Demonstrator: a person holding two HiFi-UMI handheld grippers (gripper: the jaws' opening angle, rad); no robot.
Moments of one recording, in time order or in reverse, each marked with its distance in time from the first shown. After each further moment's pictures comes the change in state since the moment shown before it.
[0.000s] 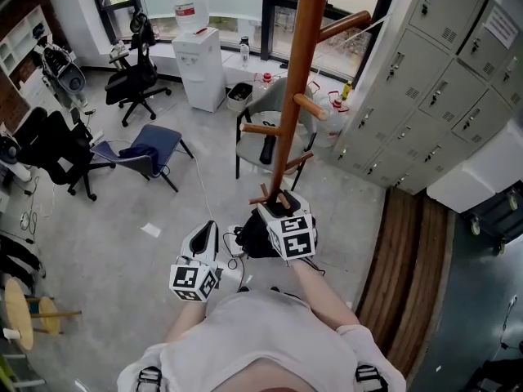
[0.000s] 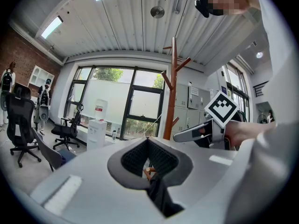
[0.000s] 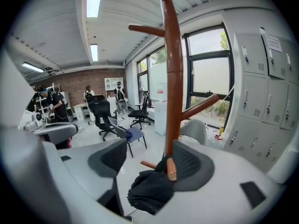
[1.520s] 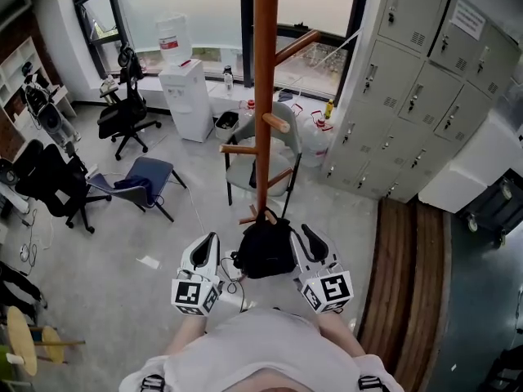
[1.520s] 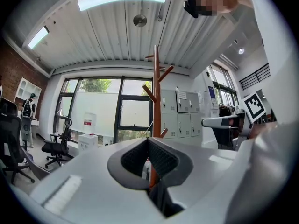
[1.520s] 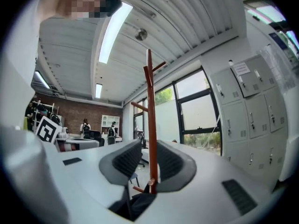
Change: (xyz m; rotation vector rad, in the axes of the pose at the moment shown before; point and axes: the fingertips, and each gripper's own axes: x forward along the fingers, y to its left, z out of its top) left arm 0.007 -0.048 0.048 0.138 -0.100 -0.095; right arm -0.162 -0.029 0.024 0.024 -0.552 -0.071
